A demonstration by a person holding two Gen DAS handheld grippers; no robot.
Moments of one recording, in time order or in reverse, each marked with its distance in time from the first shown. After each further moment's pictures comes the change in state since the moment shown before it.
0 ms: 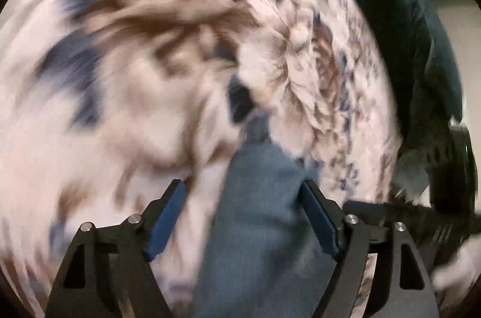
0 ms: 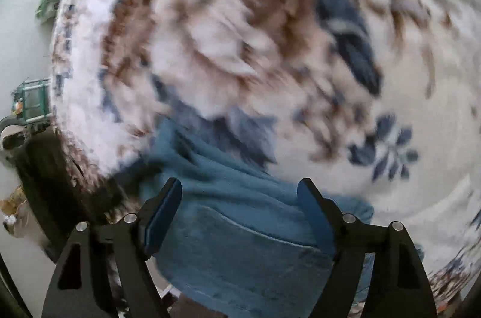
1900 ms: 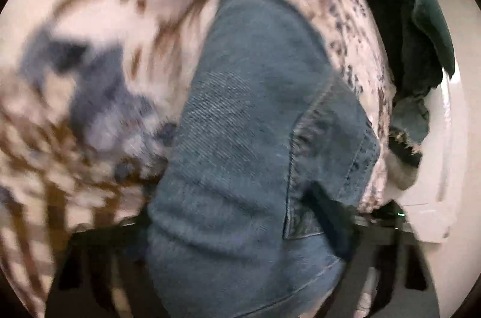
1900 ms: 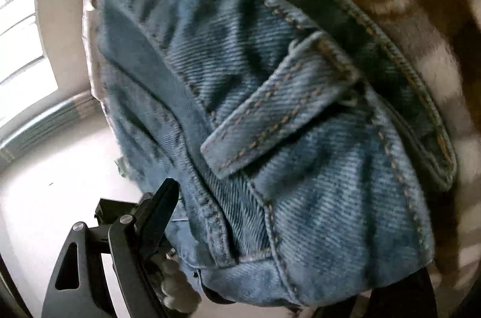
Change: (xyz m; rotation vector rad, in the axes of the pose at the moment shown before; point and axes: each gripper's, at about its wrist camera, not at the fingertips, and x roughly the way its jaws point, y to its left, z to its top) left arm -0.019 0.004 -0.118 0.055 0.080 -0.051; right arm 0.105 -0.154 -0.273 0.730 -0.349 0.711
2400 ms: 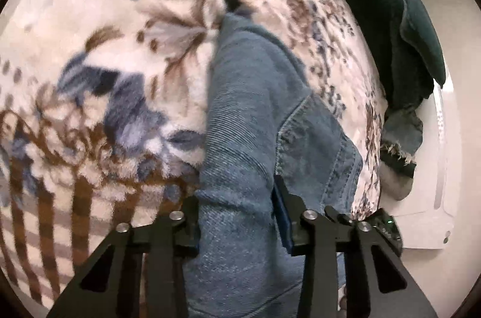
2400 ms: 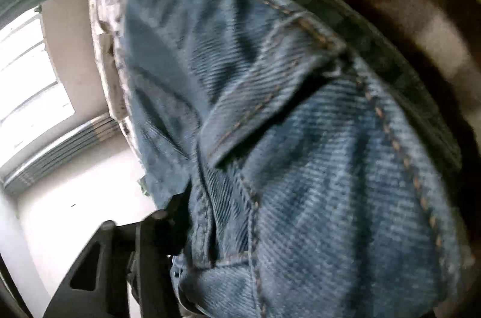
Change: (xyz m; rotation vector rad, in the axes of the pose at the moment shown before) left arm -0.029 -0.006 -0.005 -0.020 -0.088 -0.028; right arm -0.007 -0.009 -0.030 0.088 -0.052 0.096
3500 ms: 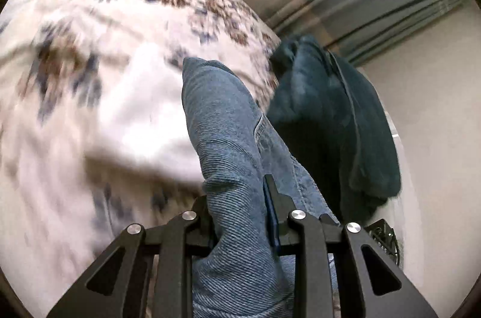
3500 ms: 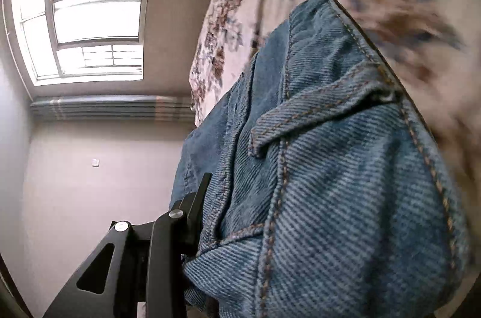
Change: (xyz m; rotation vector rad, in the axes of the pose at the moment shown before) left arm -0.106 -0.075 0.392 0.119 -0.389 -0.175; right arm 0.102 0.437 0.158 -0.456 -0.111 0.211
